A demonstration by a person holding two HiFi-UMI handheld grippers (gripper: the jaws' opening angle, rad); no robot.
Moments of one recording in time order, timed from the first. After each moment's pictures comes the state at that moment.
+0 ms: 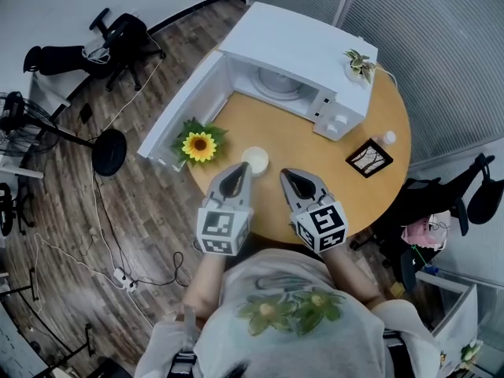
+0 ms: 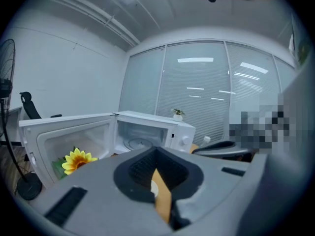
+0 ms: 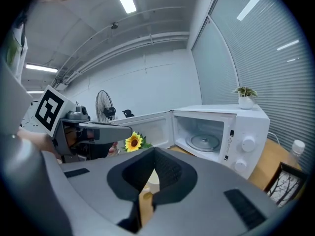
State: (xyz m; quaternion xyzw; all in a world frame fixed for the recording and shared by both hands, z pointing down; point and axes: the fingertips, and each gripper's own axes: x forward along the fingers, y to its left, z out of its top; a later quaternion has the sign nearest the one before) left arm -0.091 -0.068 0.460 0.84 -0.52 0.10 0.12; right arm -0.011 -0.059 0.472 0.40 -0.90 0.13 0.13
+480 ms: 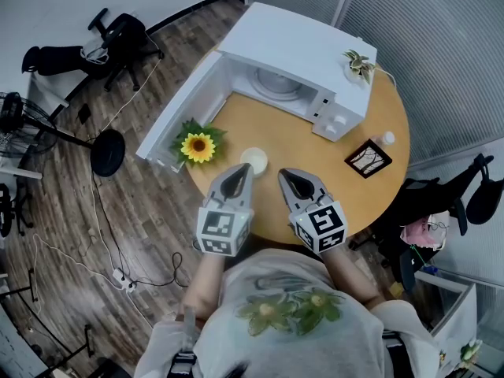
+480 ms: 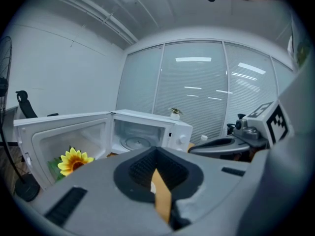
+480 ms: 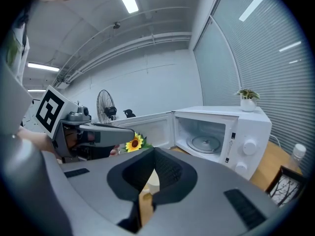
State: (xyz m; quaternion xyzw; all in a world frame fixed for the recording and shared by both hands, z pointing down) left arm -0.085 -0.069 0.461 0.85 -0.50 0.11 0.13; right arm -0.014 -0.061 0.468 0.40 -0.90 0.12 0.13
